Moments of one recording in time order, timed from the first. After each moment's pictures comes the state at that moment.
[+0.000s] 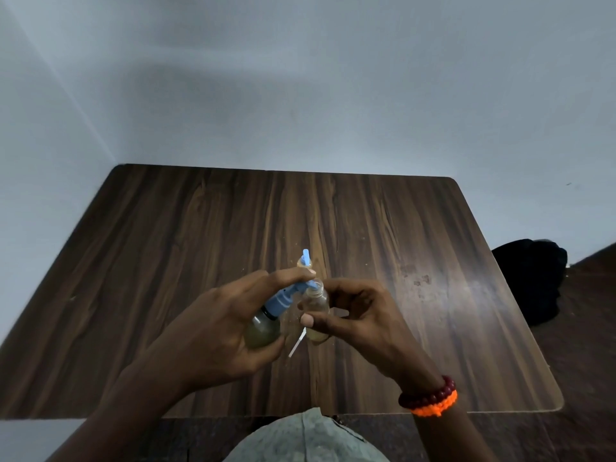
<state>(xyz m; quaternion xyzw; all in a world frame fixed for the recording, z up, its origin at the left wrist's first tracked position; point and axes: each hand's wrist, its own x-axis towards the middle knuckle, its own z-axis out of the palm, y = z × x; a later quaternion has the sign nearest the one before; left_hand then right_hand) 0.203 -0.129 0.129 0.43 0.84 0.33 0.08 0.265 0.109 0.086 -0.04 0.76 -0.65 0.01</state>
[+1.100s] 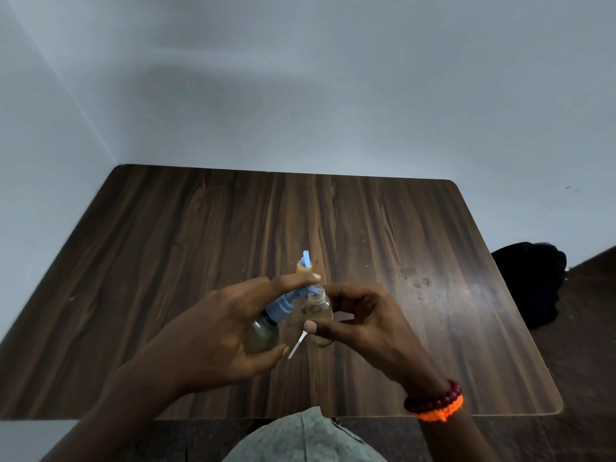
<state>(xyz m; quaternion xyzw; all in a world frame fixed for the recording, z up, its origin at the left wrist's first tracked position) 0.200 -0.131 0.133 0.44 0.83 0.33 0.12 0.269 0.113 0.086 -0.02 0.77 -0.64 0.03</state>
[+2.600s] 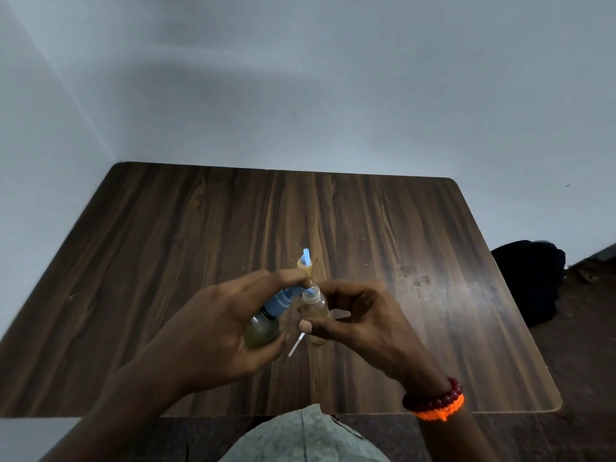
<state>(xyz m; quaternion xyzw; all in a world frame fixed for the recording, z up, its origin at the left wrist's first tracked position) 0.203 -0.131 0.134 0.44 0.83 0.33 0.06 0.267 0.108 0.096 -0.04 0.78 -0.63 0.02</state>
